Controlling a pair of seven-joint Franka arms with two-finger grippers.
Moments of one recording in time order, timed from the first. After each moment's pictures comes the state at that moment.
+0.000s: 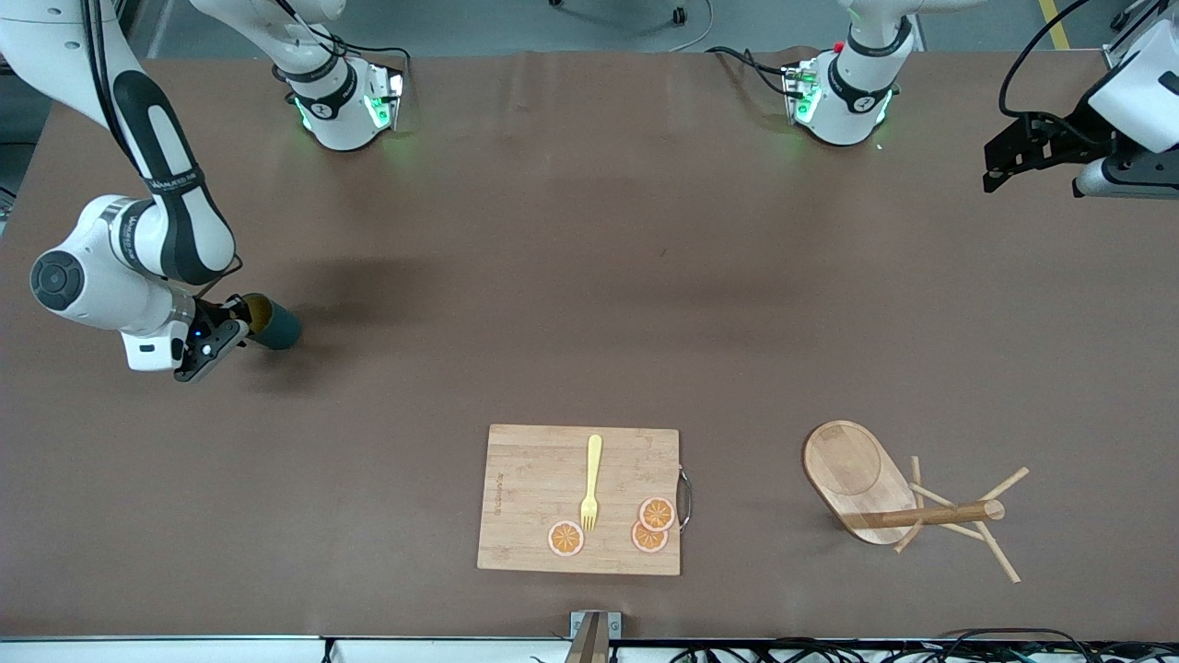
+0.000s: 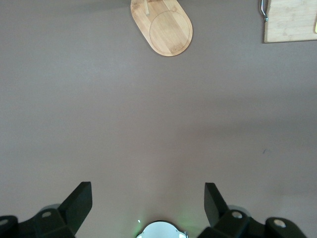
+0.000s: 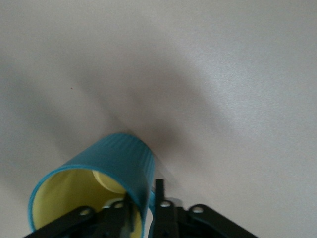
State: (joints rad) left arm 0.01 -0.09 -0.12 -1.57 0.00 1.43 -0.02; right arm -0.08 0.31 -0.10 -2.18 0.05 2.33 -1.03
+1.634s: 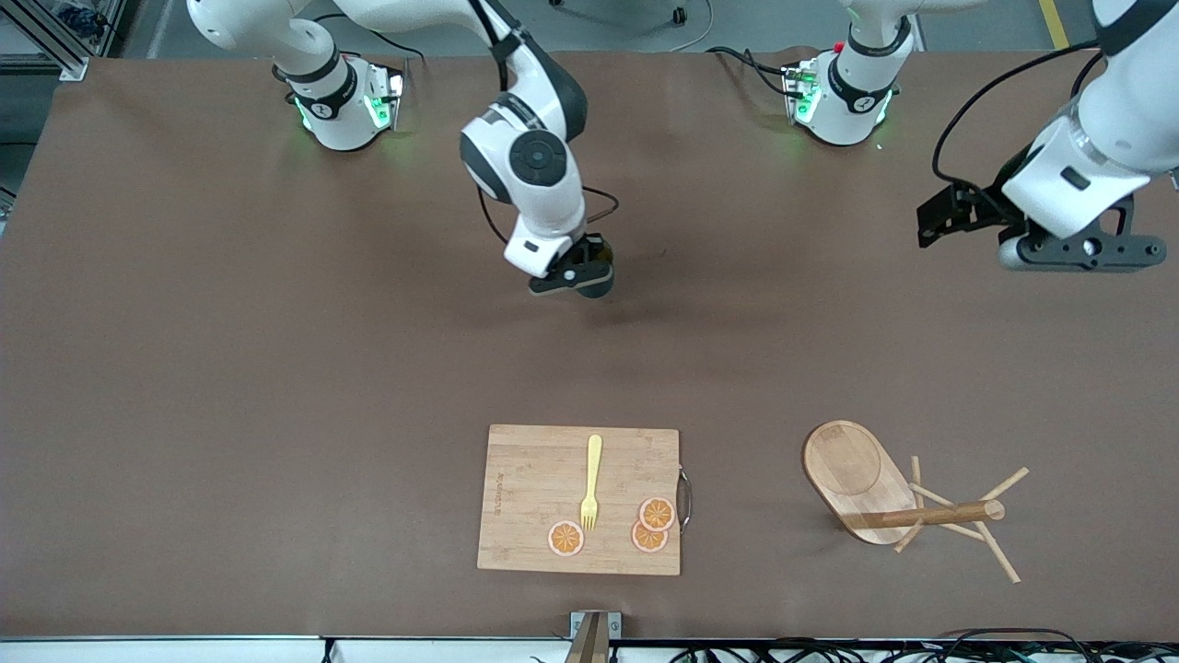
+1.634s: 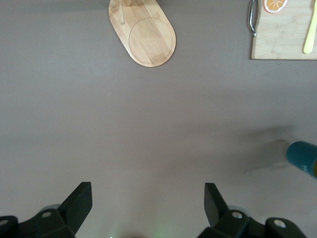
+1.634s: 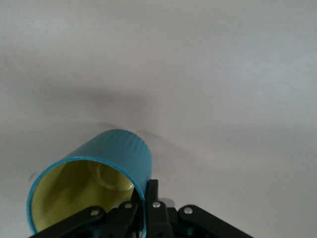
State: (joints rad) left arm 0.00 0.04 -0.18 -1.58 -0.03 1.57 -0.15; right arm 0.93 0.50 -0.08 -1.78 0.16 2.27 0.52
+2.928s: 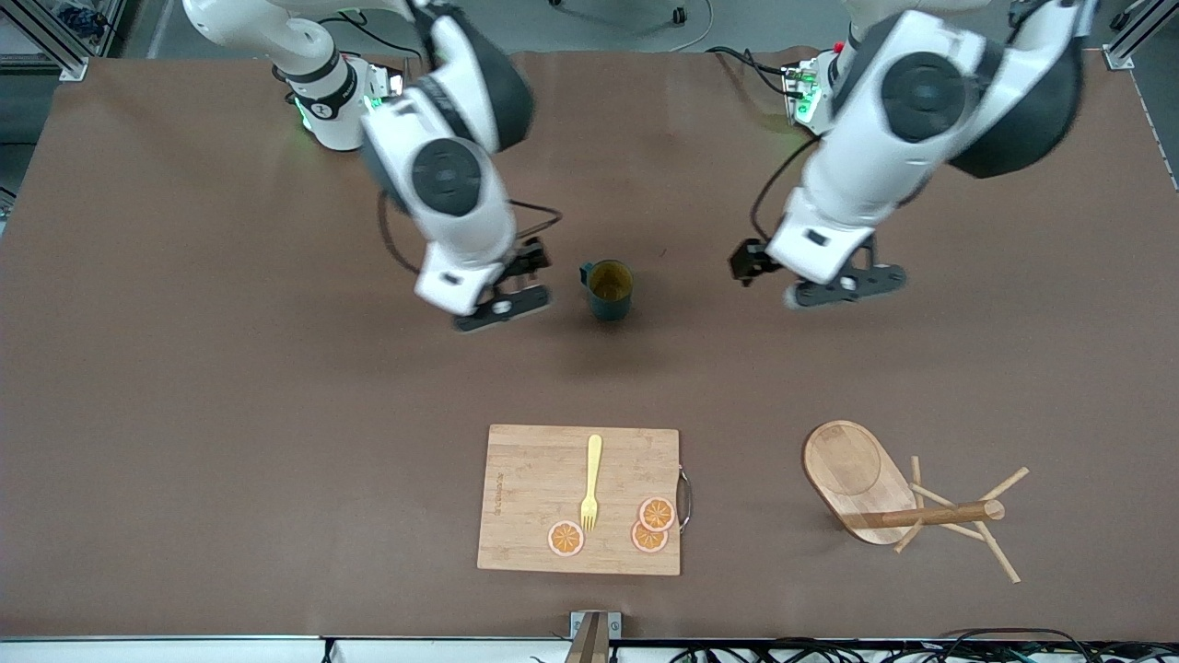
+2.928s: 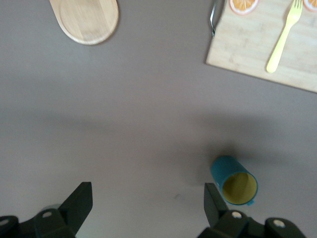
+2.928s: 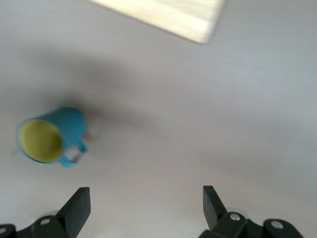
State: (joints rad) left arm -0.15 0.15 -0.41 -1.72 0.02 1.83 -0.78; right arm 0.67 0.37 -0.12 -1.50 0.11 1.71 0.23
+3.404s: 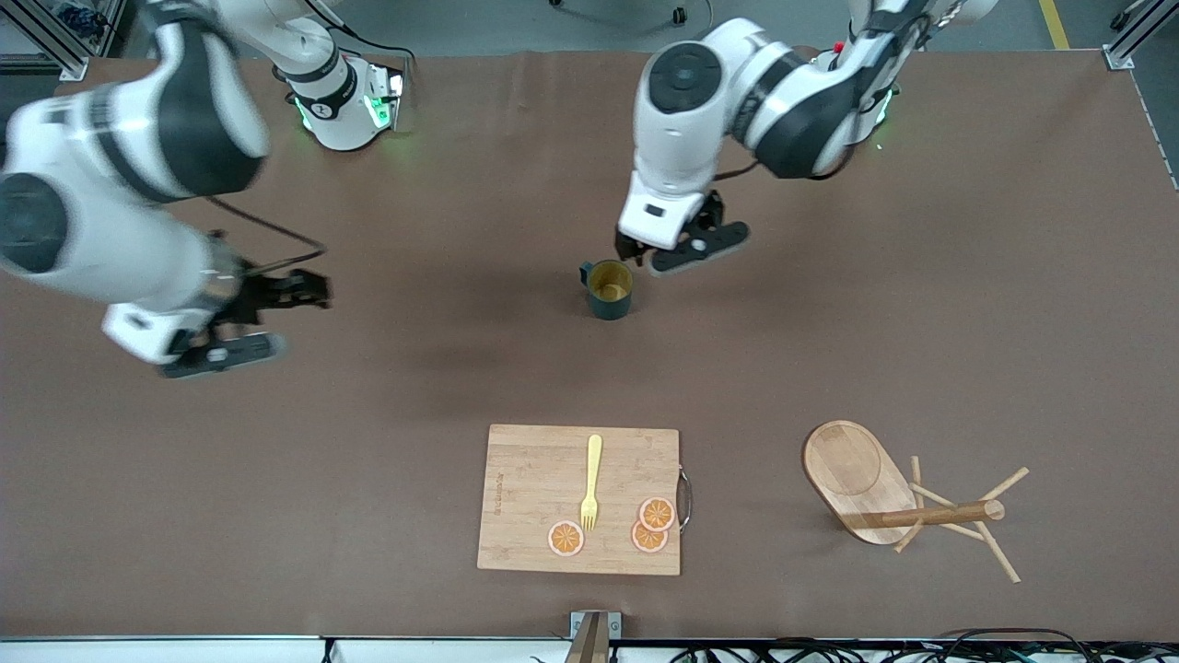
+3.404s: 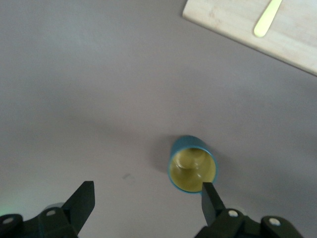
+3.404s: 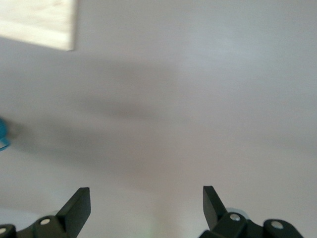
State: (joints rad) left arm -0.45 0.30 -0.42 -1.72 0.18 1.94 -1.32; right arm 0.22 0.25 -0.13 -1.51 0.07 1.57 -0.07
